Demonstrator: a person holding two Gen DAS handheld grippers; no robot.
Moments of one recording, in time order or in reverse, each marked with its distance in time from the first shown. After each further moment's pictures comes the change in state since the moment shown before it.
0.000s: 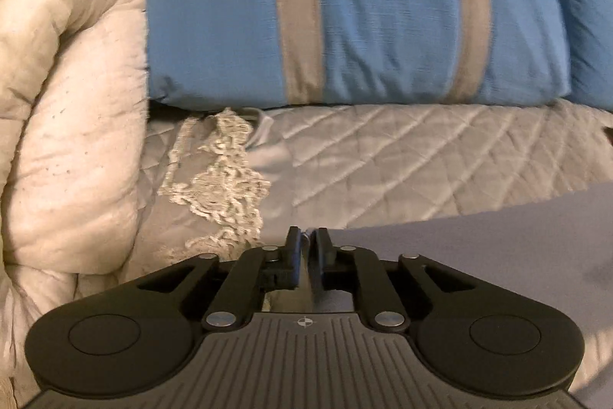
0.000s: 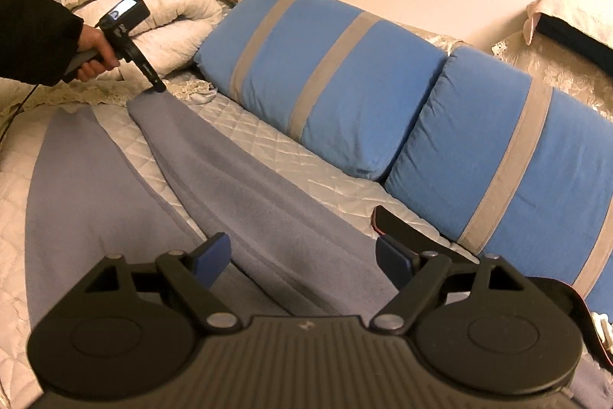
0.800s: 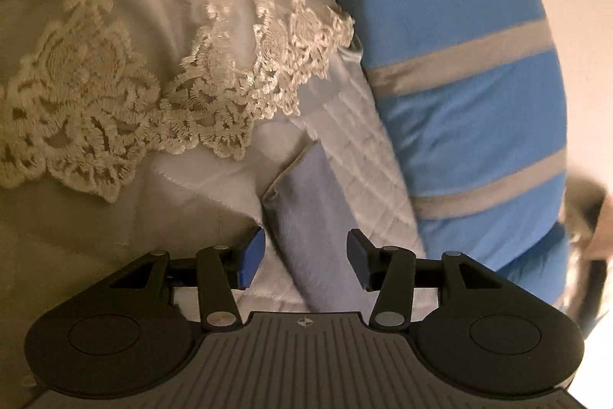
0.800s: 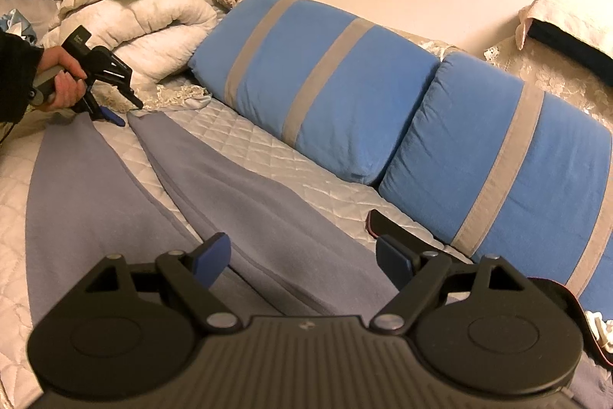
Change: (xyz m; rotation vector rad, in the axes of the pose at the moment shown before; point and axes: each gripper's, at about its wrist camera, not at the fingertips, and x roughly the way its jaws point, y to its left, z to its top) left arm 0.000 0.056 -0.118 -1.123 0.079 -0.457; right arm -0.003 0.008 0.002 0.004 -0.012 -0.018
